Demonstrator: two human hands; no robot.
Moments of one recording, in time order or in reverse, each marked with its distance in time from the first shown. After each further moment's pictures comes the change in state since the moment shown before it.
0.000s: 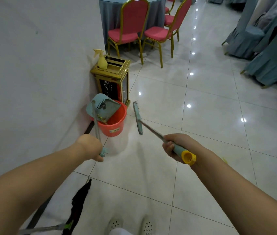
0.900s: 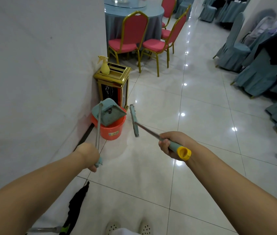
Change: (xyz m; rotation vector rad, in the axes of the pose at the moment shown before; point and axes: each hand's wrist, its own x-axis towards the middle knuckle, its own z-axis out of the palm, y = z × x) left_hand -0.052 0.000 0.051 0.048 -0.023 0.039; right_hand -0.034 0.041 0.038 -0.021 0.015 -0.048
